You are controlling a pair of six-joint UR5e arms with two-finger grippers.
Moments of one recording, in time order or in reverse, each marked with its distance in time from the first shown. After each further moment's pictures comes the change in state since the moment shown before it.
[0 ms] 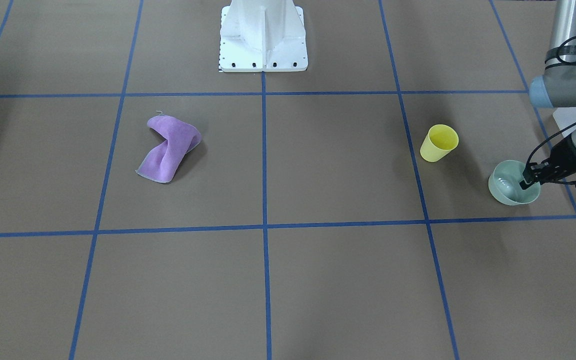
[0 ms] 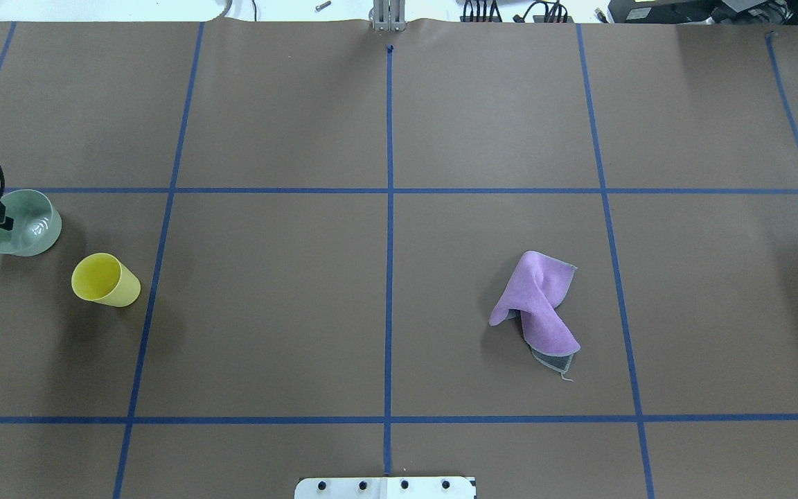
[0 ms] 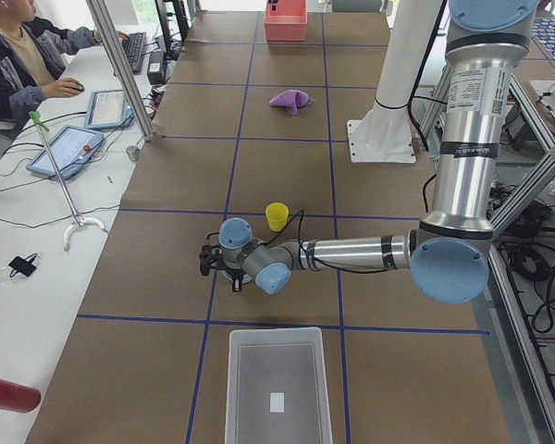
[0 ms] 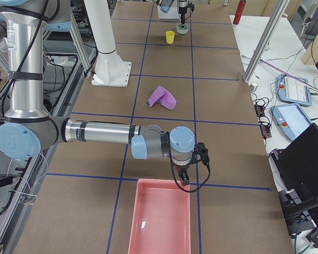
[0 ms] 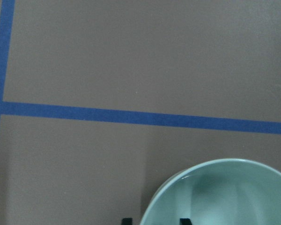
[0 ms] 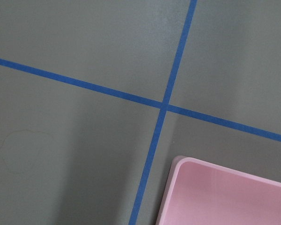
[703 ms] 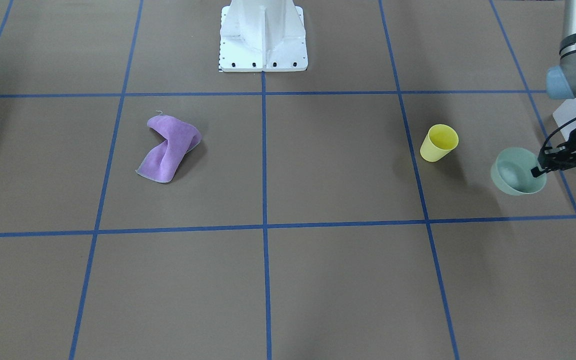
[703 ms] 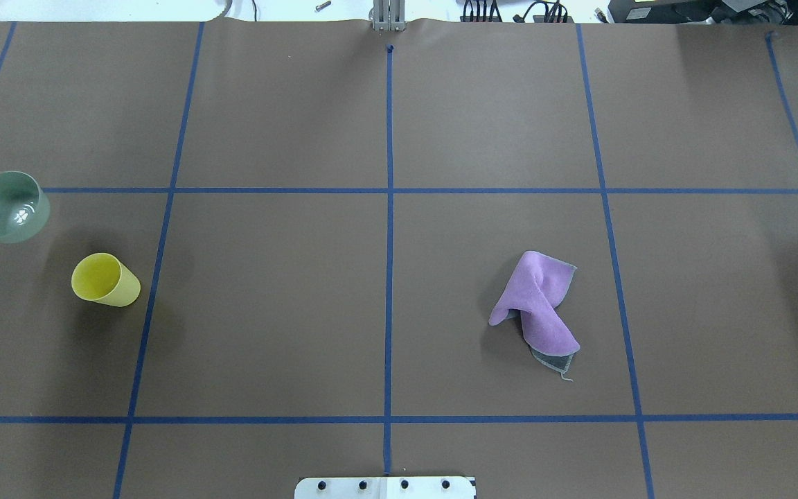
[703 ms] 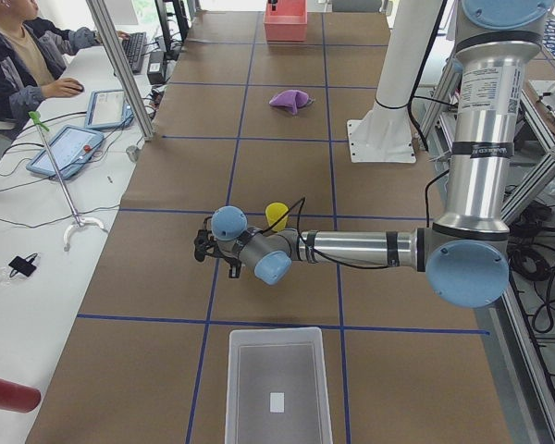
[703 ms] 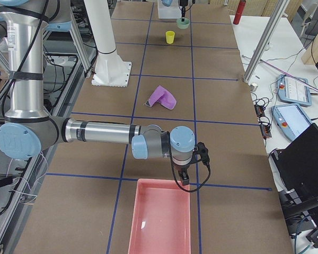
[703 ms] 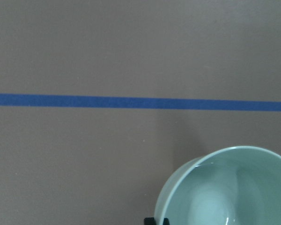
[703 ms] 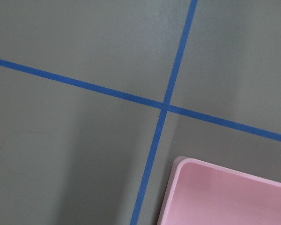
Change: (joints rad) left arm -0.155 0.047 -0.144 0.148 -0.167 0.232; right arm -0.004 0.002 0.000 0.000 0.000 0.007
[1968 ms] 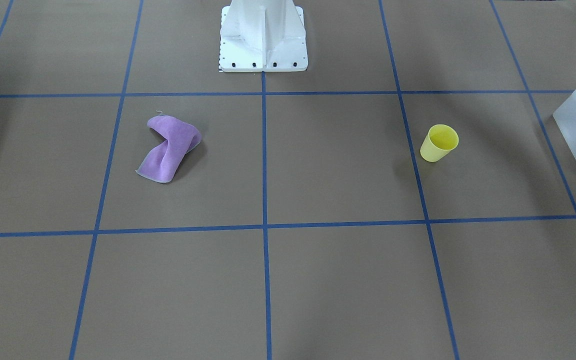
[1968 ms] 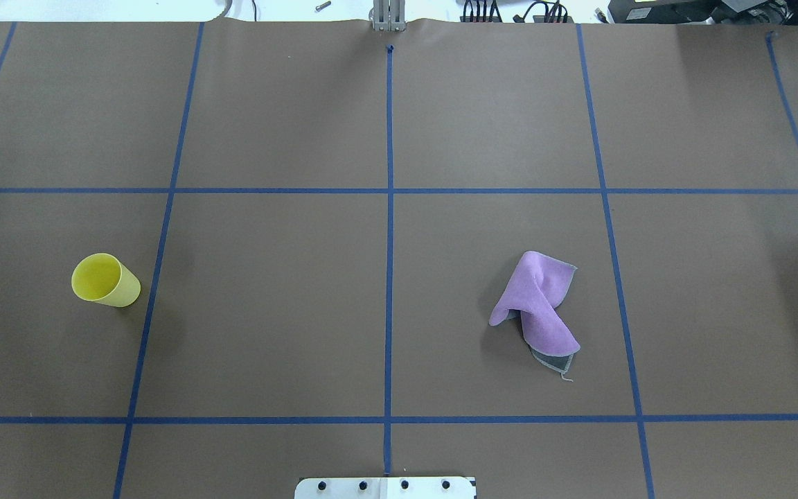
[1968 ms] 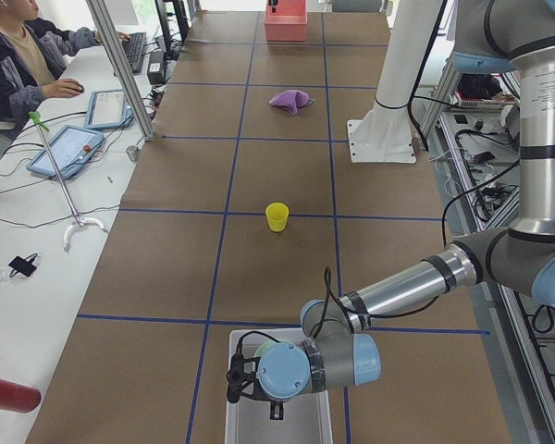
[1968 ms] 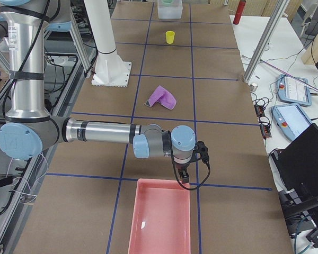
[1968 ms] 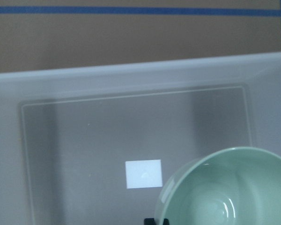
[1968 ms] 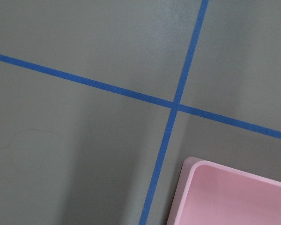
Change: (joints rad) left arm -0.489 0.157 0.285 0.245 0.088 0.794; right arm -0.021 0.001 -0.001 0.002 0.012 0.007
